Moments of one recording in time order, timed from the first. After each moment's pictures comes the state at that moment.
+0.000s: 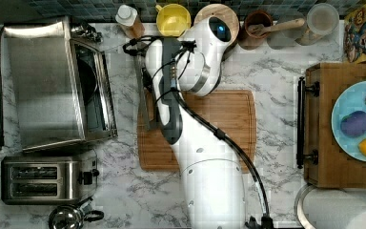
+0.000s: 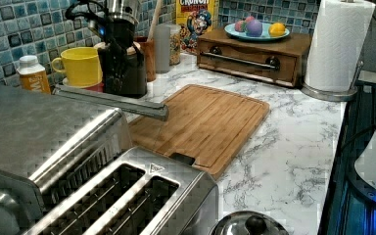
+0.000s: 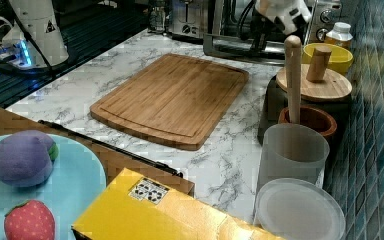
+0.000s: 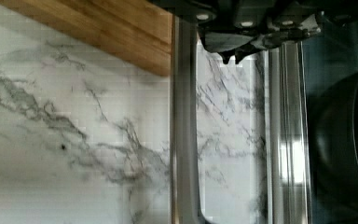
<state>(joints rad) -0.09 0.65 0.15 -1.55 0.55 0.38 -1.22</state>
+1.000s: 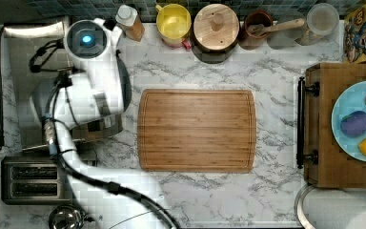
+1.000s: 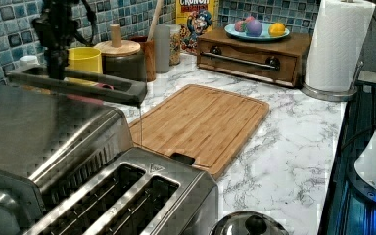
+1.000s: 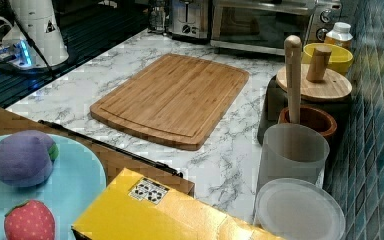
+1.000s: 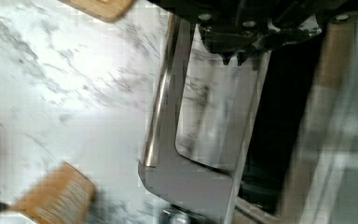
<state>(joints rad) 0.25 0.46 0.14 -1.55 0.17 0.56 -0.88</state>
